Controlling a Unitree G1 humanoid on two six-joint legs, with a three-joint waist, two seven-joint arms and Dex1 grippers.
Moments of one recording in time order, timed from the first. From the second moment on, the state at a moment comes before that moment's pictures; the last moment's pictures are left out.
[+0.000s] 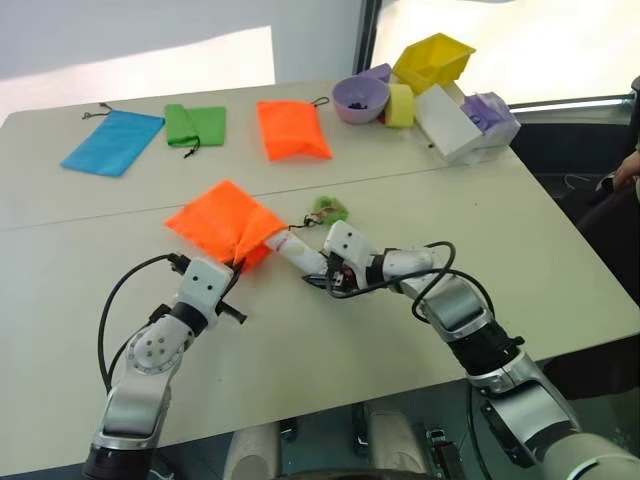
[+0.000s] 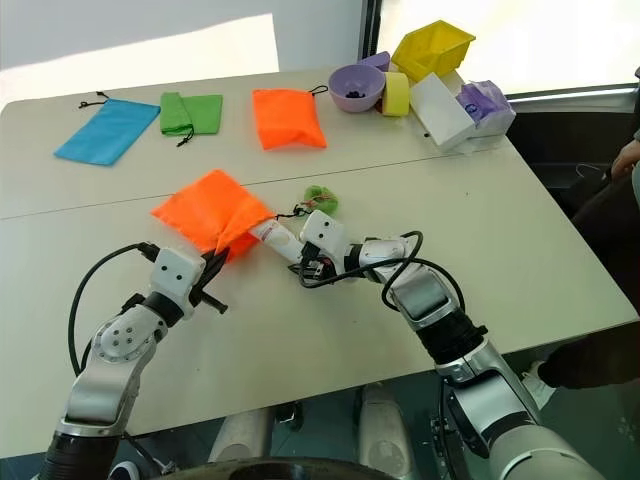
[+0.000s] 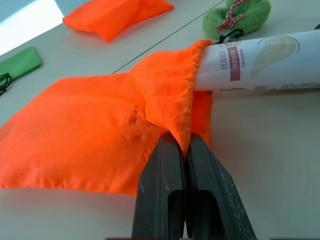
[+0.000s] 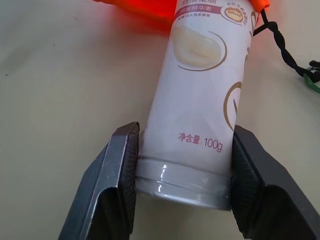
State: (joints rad) left arm 0.07 0.41 0.02 -0.36 -0.01 0.21 -0.40; right arm -0.58 -0.35 0.41 0.01 0.09 0.57 0.77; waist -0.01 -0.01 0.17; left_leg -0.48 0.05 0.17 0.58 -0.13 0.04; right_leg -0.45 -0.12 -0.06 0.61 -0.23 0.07
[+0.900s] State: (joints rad) left arm 0.17 0.51 0.11 -0.41 -0.12 0.14 -0.53; right arm -0.66 -0.38 0.52 -0.03 -0.05 0.62 0.88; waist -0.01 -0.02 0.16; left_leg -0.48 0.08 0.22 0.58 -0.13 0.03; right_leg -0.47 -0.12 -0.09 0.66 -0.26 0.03
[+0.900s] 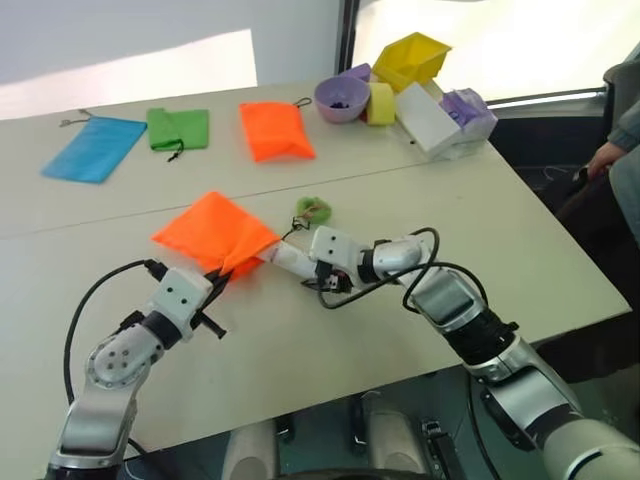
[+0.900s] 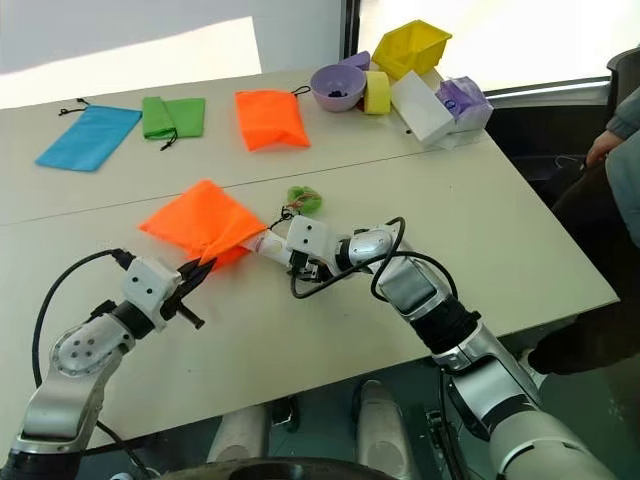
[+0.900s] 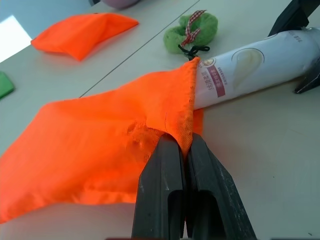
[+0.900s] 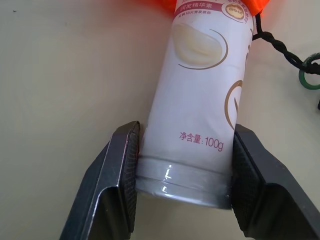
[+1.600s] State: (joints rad) left arm 0.21 0.53 0.13 -0.42 -0.18 0.14 -0.60; right arm -0.63 -0.37 0.51 -0.02 -0.03 0.59 0.91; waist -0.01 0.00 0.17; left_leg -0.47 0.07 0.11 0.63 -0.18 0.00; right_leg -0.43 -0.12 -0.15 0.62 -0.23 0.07
